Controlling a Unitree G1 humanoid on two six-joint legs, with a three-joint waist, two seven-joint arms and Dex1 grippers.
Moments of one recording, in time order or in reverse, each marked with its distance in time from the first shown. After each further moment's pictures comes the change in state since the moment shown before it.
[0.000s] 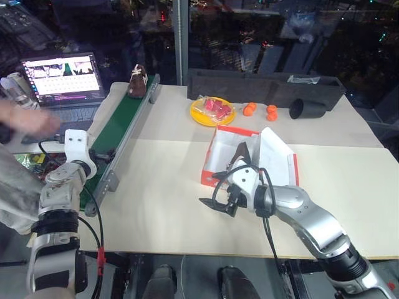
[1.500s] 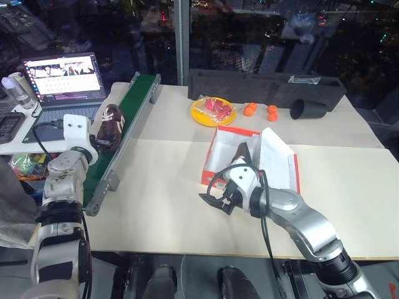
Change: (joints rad) left arm -0.080 -0.017 -0.011 0.043 0.018 -0.060 0.066; right arm 0.031 0.047 -0.013 -0.037 -0.020 0.113 -0.062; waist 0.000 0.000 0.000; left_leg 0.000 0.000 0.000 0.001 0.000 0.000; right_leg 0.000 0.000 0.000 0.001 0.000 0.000
